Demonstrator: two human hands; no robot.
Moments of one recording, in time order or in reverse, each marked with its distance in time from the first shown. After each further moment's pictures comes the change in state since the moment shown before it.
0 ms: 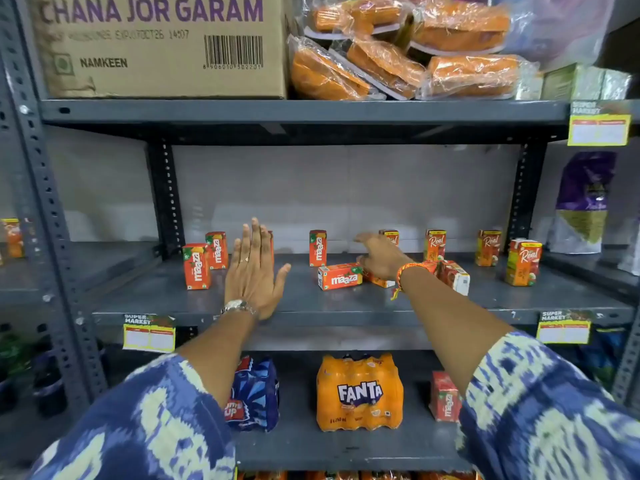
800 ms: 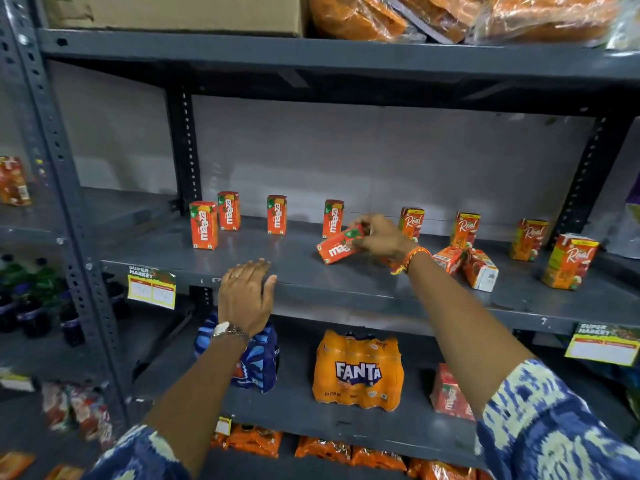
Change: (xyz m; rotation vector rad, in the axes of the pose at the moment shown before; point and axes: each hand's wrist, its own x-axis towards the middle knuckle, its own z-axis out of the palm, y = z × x) left_hand -0.082 0.004 0.042 -0.152 -0.061 -0.232; right_hand 0.035 0.011 0.033 0.594 -0.187 -0.005
